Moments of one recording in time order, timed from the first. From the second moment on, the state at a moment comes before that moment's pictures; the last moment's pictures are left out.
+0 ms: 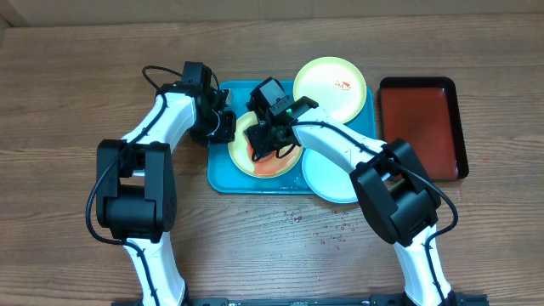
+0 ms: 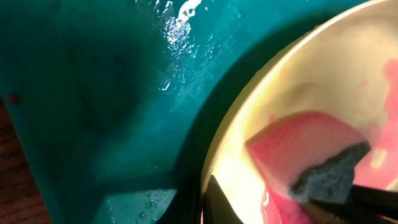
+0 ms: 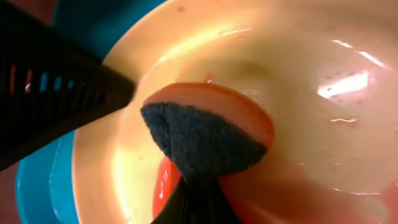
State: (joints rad) left arm -0.10 2.09 1.45 -0.77 0.32 -0.07; right arm 0.65 2.23 1.66 -0.62 -0.27 0.29
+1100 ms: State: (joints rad) left arm -0.14 2.09 1.45 -0.82 0.26 -0.37; right arm 0.55 2.23 1.68 -0.75 -0.02 0.75
